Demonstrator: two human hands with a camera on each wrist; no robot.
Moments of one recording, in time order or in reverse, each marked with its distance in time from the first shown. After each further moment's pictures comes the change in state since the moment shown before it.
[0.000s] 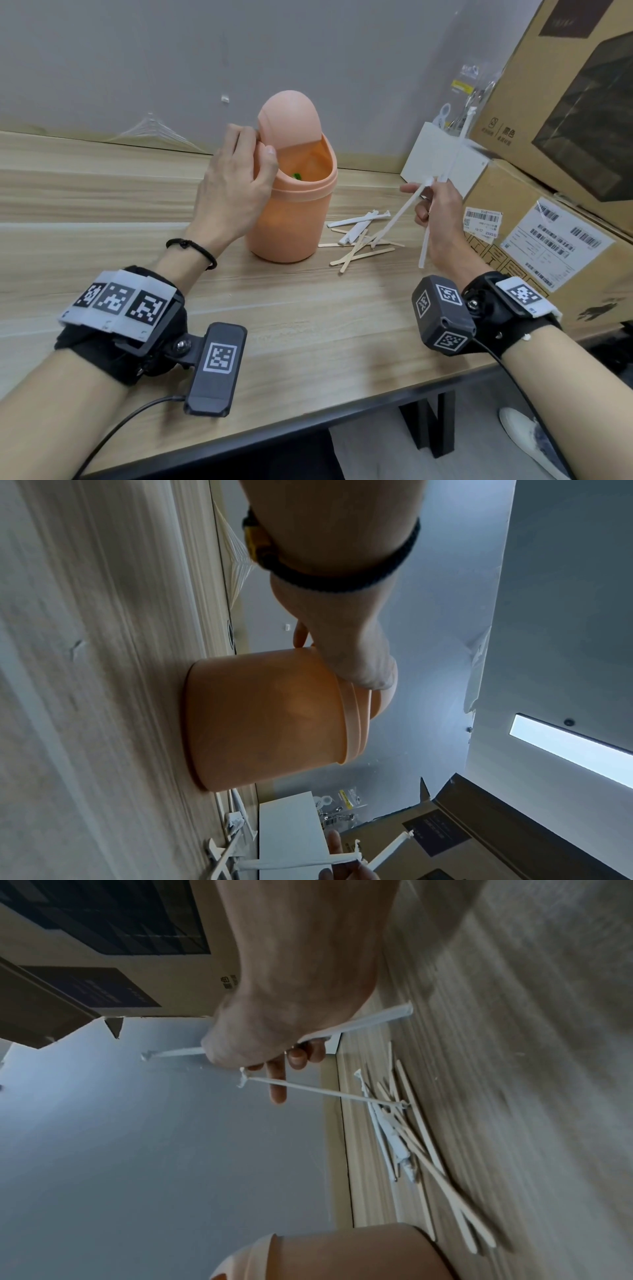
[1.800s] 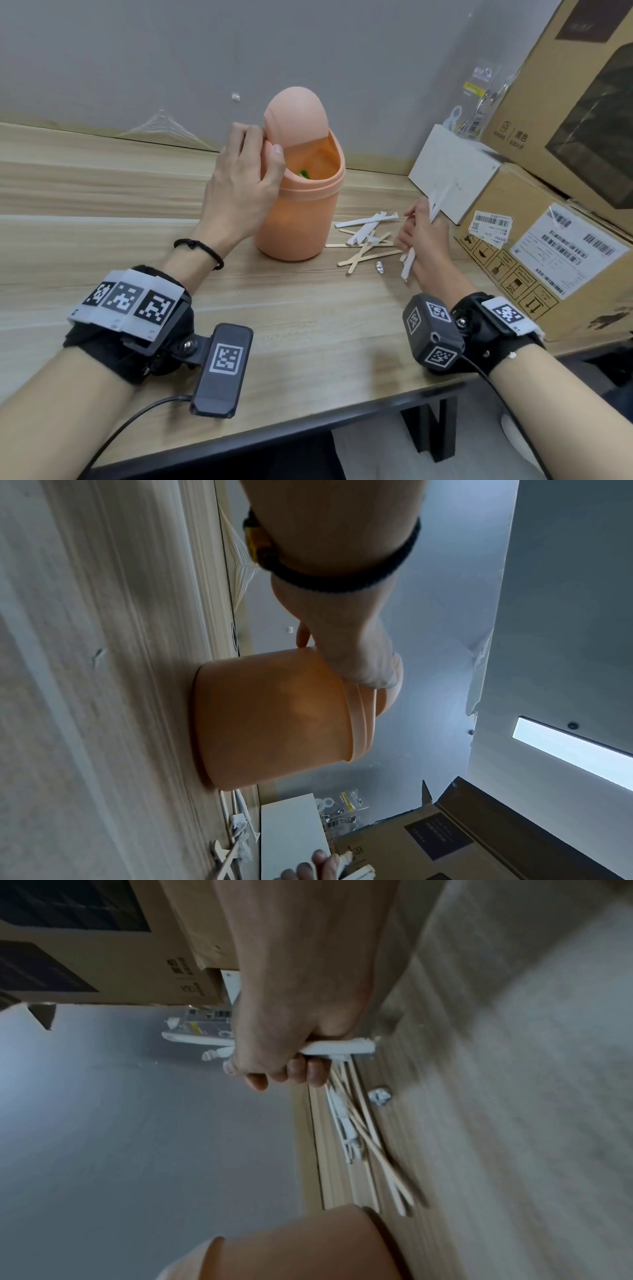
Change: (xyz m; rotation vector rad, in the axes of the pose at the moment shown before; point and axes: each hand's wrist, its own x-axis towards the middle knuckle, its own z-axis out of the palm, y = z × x) left_hand -0.003 -0.006 0.000 -0.026 0.024 -0.011; right_hand -0.024 0.024 0.019 0.138 0.012 0.203
